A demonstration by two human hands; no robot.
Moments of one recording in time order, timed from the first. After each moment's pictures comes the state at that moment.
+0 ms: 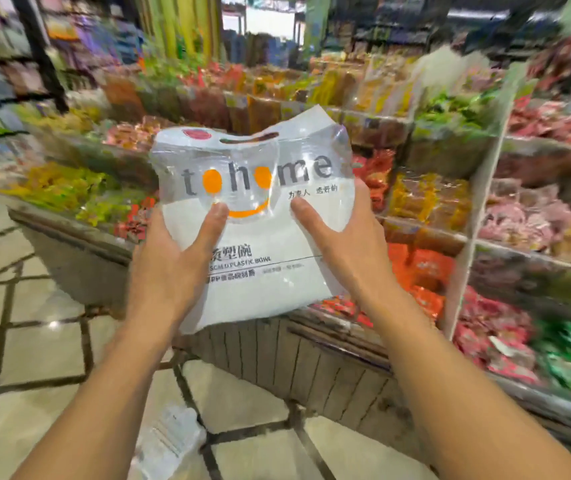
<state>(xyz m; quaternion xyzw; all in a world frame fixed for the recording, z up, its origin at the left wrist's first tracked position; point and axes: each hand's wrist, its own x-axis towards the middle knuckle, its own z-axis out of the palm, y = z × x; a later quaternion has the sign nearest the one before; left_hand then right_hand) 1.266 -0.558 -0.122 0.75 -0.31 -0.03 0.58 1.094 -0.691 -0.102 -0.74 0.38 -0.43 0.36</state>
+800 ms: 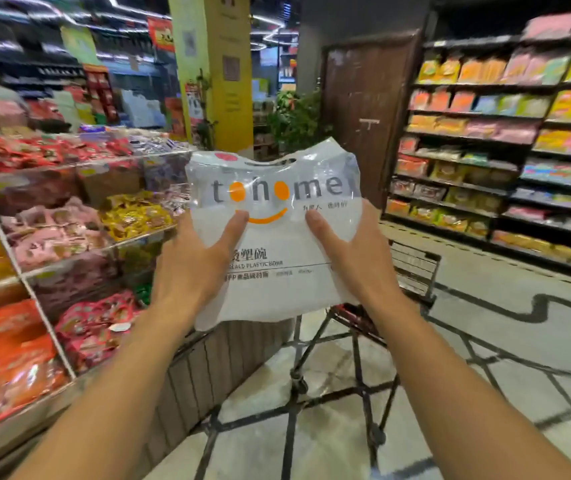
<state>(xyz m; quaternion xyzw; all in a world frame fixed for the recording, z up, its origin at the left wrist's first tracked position) 0.700 -0.542 -0.031 0.40 -0.75 -0.33 0.42 0.526 -0.407 -0.027 -0.36 0.74 -0.57 0.01</state>
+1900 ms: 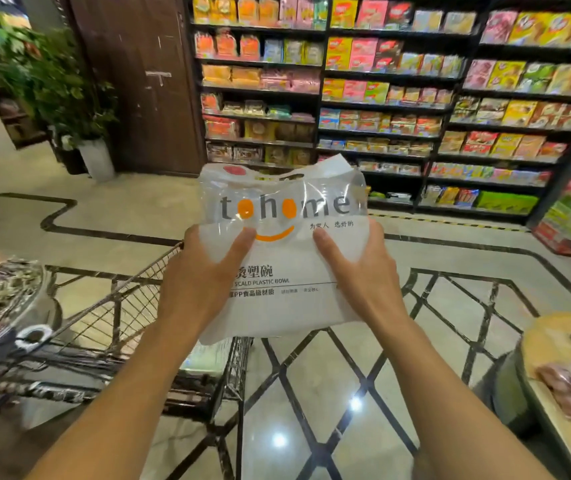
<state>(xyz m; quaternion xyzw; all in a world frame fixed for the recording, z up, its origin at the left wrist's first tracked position) 0.025 -0.430 -0.104 0.22 -0.85 -0.43 0.23 -0.042 -0.225 -0.106 -0.06 0.85 -0.51 -0.09</state>
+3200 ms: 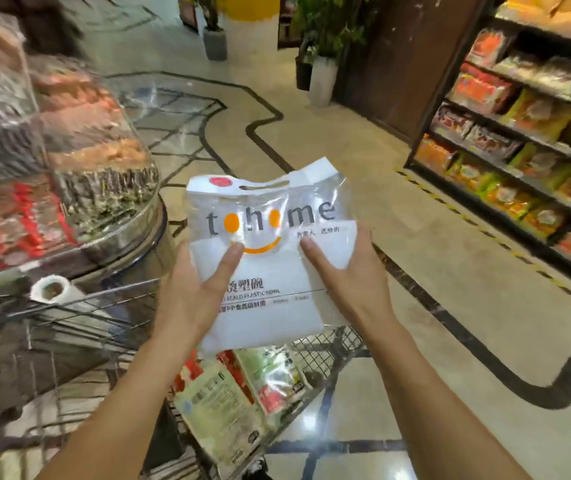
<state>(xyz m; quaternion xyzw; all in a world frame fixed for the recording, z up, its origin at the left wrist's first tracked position) -0.308 -0.666 -0.240 0.57 -0.61 -0.42 0.35 -0.510 -0.583 -0.227 -0.39 0.79 -0.44 0.16</state>
